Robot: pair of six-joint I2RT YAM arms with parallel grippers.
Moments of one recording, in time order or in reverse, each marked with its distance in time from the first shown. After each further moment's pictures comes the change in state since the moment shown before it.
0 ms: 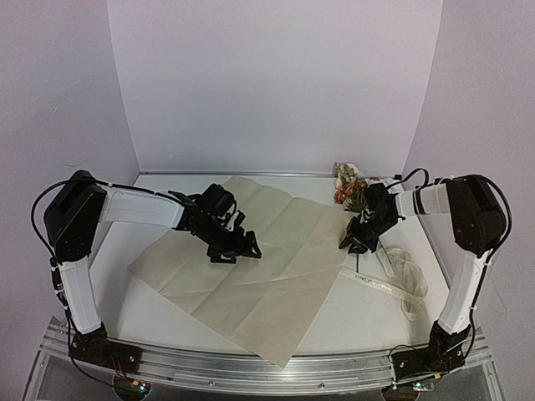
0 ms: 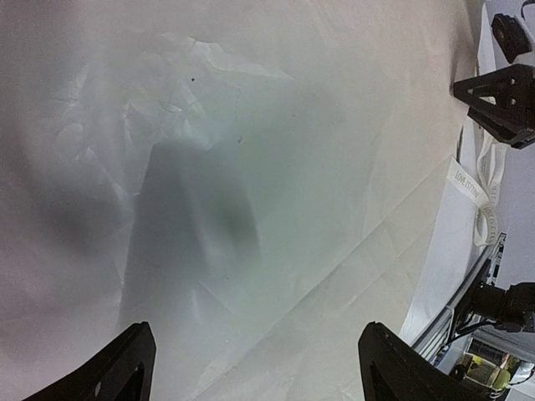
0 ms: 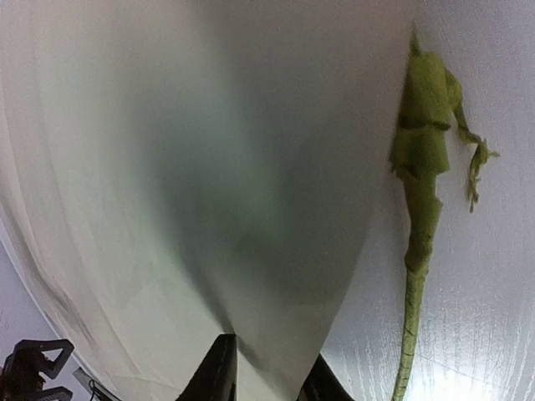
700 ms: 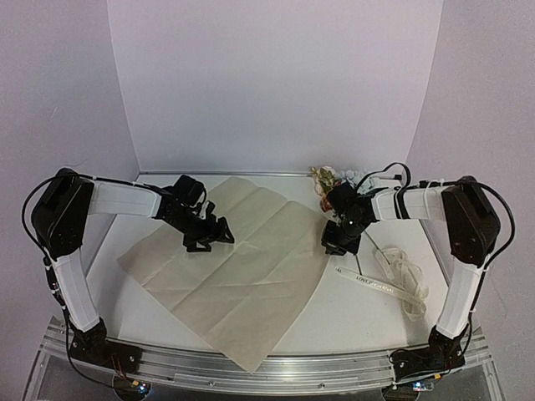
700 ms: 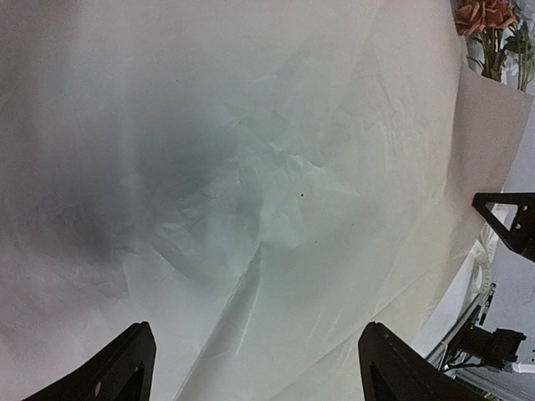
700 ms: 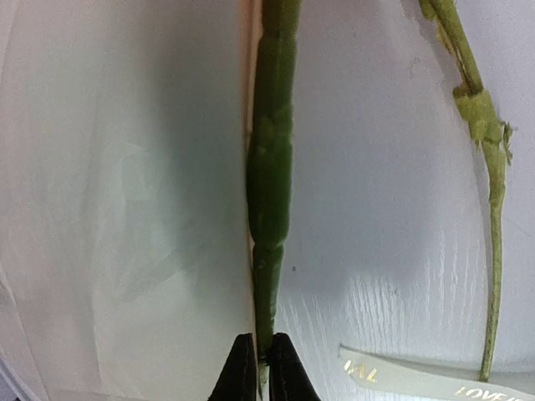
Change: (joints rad) left arm 0.202 -0.048 -0.068 -0.008 0.022 0.043; right arm 0.281 -0.047 0.064 -0.117 0.342 0.135
